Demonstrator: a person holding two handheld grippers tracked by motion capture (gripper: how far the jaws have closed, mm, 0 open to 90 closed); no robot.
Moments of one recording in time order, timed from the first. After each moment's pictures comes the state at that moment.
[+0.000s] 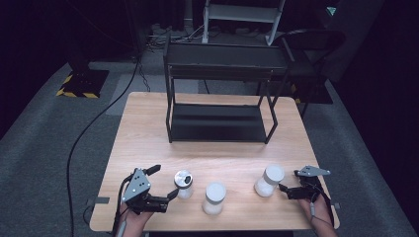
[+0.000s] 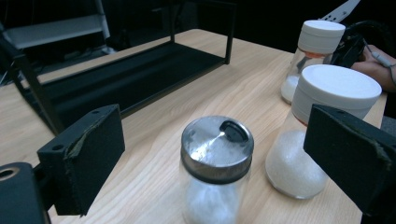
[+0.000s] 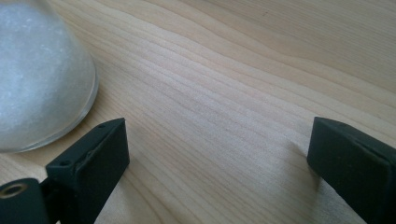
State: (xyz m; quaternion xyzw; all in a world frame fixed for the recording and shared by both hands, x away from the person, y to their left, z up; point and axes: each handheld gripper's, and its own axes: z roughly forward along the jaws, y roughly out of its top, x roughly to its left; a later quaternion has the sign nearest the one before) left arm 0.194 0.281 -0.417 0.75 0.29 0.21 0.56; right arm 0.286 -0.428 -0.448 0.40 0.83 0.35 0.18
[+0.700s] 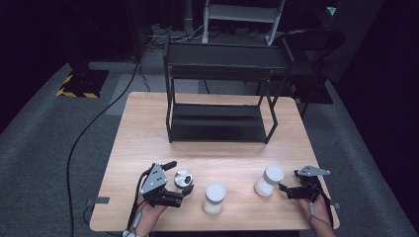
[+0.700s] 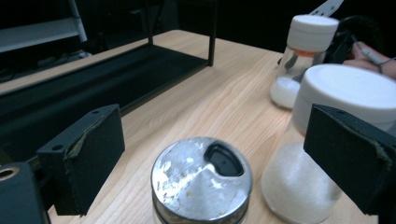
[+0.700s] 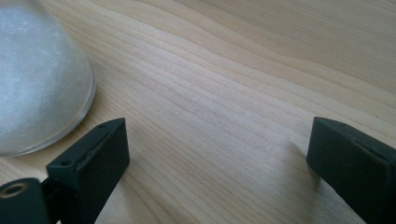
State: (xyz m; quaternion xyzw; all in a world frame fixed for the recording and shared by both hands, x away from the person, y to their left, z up) left arm 0.227 0.258 -0.434 0.76 0.27 0.18 0.56; right arm 0.286 -0.427 -0.448 0.41 0.82 0.35 0.18
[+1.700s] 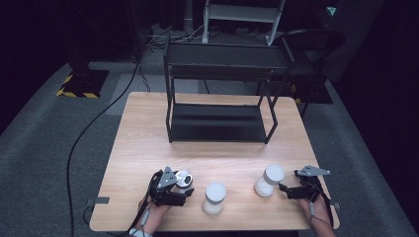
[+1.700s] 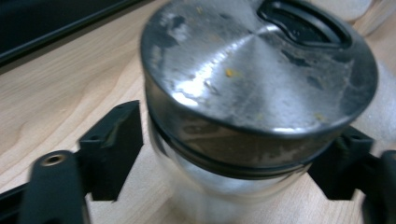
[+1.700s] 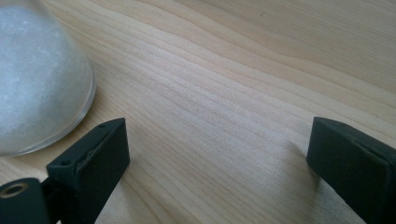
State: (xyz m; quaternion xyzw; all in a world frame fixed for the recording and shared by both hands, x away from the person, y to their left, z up) left arm 0.254 0.229 -0.440 0.83 0.31 0.14 0.44; right arm 0.286 -0.427 -0.448 0.41 0.82 0.35 0.18
